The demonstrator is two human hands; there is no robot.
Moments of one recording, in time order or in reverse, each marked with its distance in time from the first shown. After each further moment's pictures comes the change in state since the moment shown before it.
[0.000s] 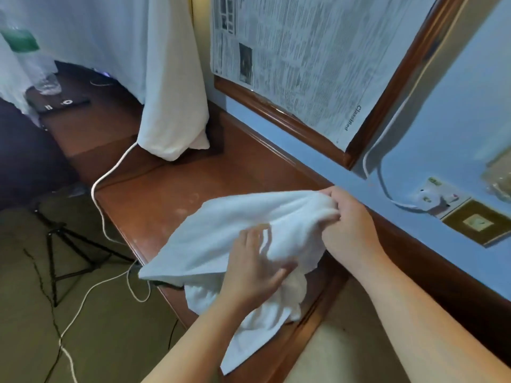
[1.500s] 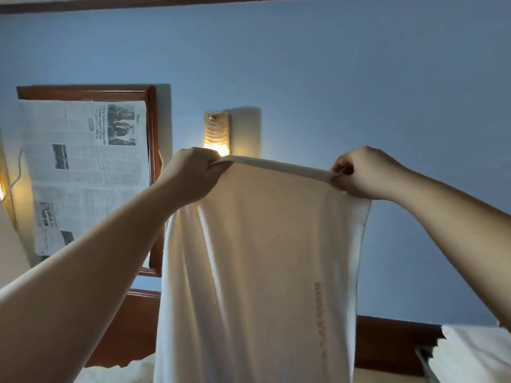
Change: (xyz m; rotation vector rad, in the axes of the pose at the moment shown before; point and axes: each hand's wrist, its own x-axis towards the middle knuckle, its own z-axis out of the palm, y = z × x) left_hand -0.147 0.575 -0.154 0.123 0.150 0.976; right_hand -0.430 -0.122 -0.522 -0.648 0.619 0.124
